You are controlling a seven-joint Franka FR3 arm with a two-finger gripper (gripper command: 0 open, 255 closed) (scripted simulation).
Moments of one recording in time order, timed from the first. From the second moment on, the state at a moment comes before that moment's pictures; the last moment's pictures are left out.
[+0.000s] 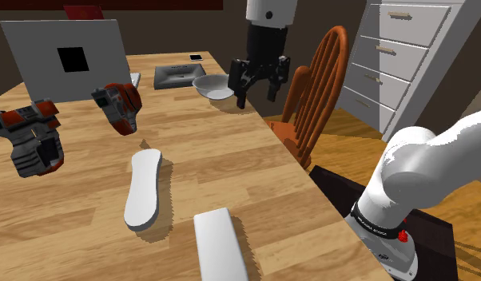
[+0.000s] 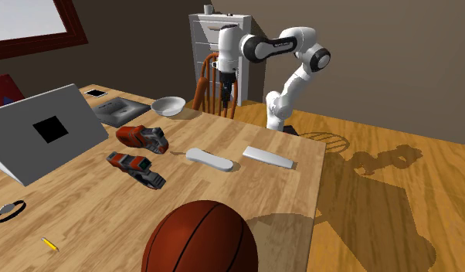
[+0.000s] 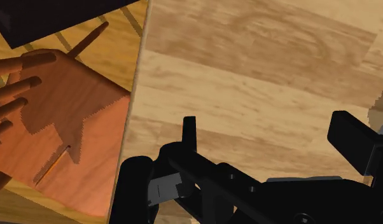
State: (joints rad) arm 0.01 -0.65 0.30 -2.23 0.22 1.67 0.53
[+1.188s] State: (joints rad) arm 0.00 0.04 0.75 -1.75 -0.04 1.78 1.23
